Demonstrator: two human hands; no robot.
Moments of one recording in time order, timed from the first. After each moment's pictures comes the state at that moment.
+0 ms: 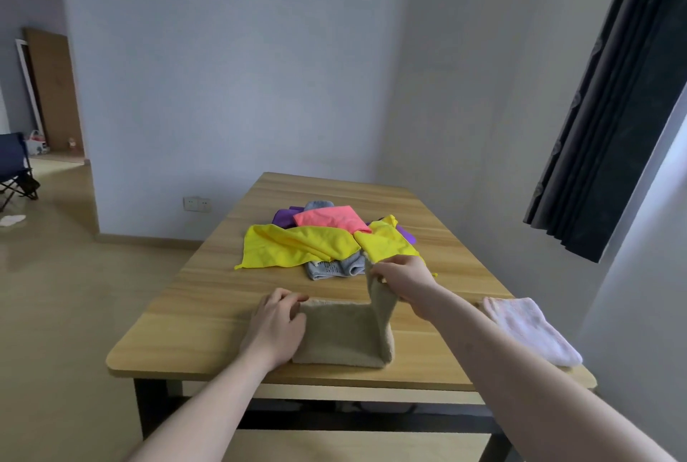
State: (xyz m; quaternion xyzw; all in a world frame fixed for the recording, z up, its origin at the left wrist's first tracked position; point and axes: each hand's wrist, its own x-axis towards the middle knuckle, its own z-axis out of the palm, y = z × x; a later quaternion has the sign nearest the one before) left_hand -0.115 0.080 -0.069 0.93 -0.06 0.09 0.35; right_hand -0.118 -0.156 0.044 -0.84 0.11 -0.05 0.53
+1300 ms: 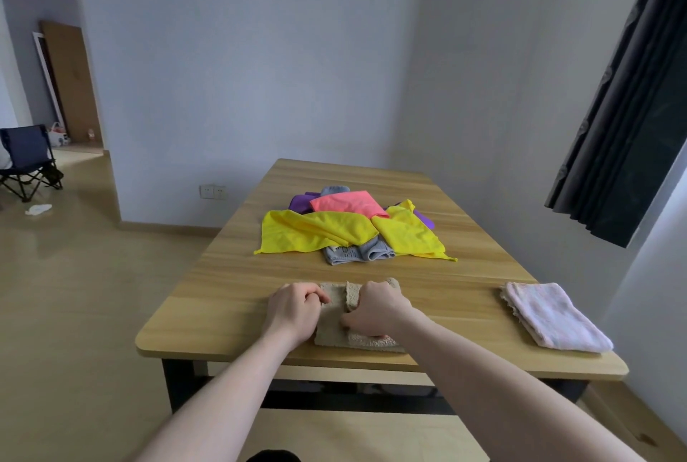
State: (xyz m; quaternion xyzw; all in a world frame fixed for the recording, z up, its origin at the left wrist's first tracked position) left_hand -0.113 0.084 -0.067 0.91 -0.04 0.11 0.39; right_hand -0.139 -0.081 -0.002 -0.99 0.00 0.06 0.10
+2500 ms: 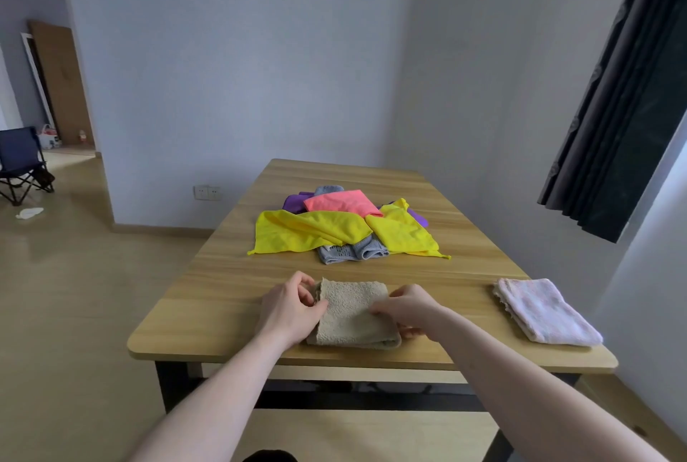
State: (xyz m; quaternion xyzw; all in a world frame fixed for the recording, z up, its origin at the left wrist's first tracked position) left_hand -0.115 0.082 -0.072 0.91 -0.03 0.15 0.38; right_hand -0.136 -0.147 -0.008 -0.90 0.16 0.11 0.39
